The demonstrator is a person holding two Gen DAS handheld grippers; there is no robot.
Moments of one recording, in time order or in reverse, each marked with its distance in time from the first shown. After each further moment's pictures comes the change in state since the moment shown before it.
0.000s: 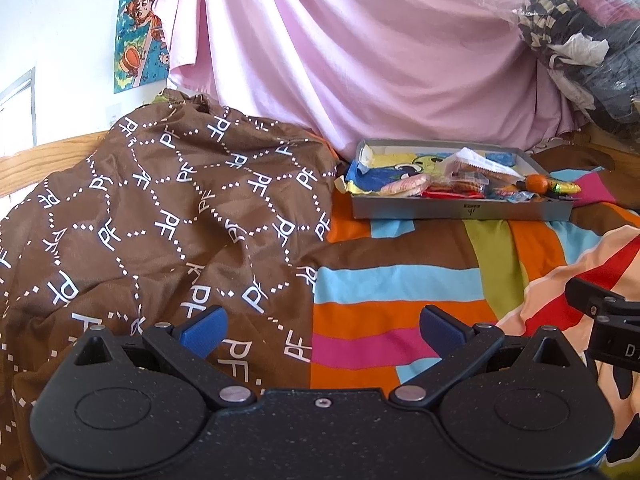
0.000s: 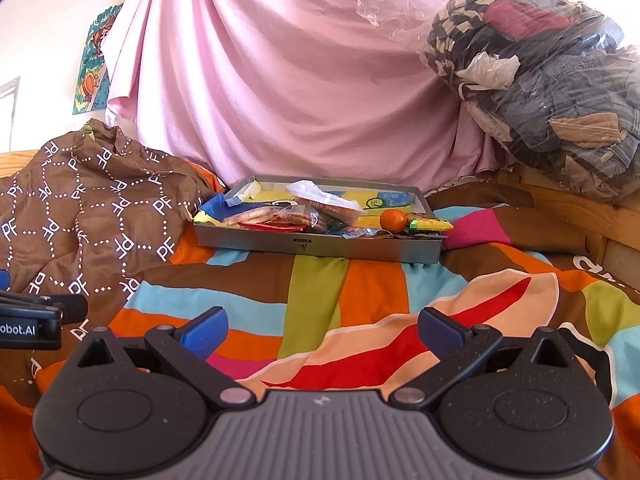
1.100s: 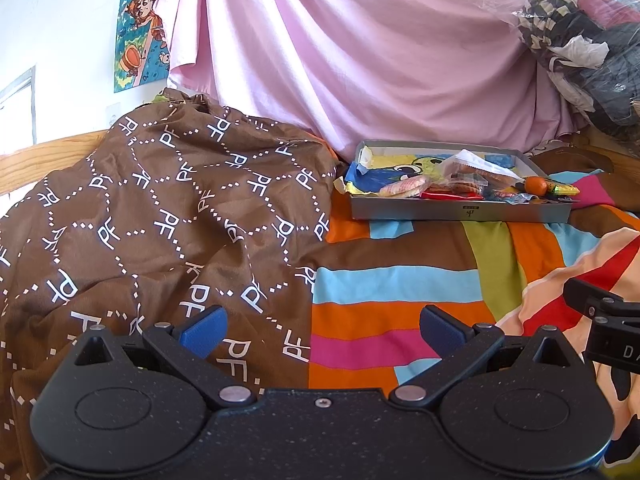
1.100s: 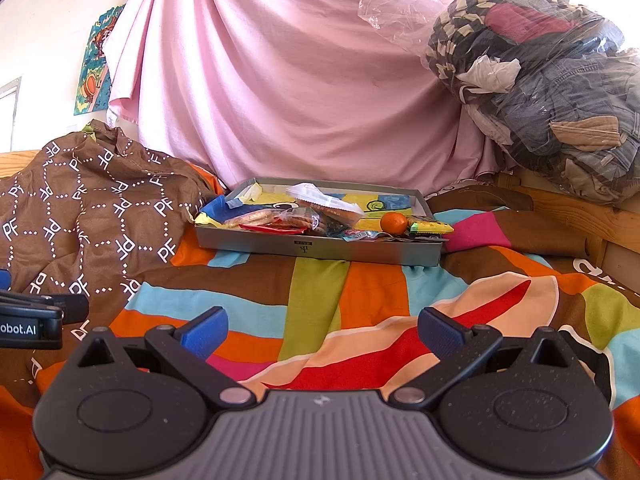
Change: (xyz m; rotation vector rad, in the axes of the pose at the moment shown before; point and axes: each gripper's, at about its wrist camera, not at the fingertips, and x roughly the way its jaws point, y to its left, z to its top) left arm 0.001 0.002 -0.001 0.002 -0.005 -0.007; right arm 0.000 0.000 -0.001 -0.003 -0.005 0.001
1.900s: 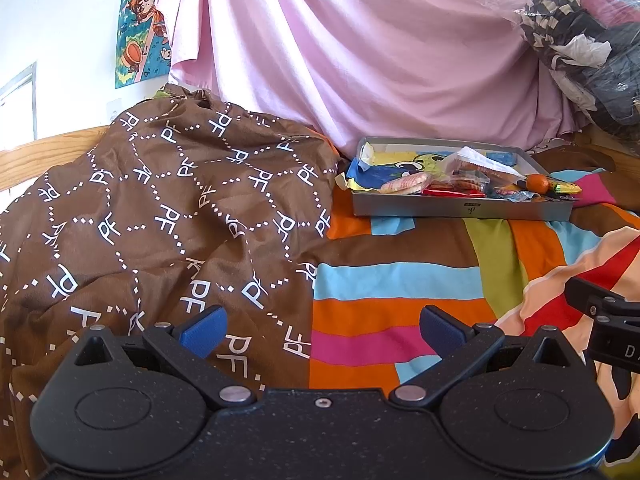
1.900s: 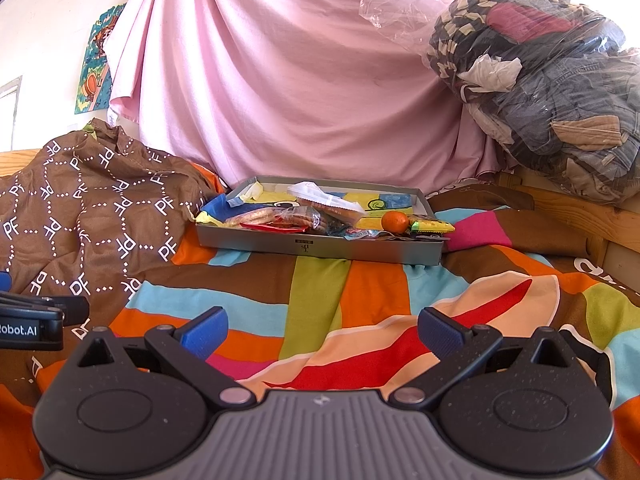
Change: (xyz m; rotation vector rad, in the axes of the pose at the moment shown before) left arm 0.002 0.001 -0.004 -0.007 0.008 0.003; right arm 0.000 0.001 -0.001 -0.001 0.001 0.002
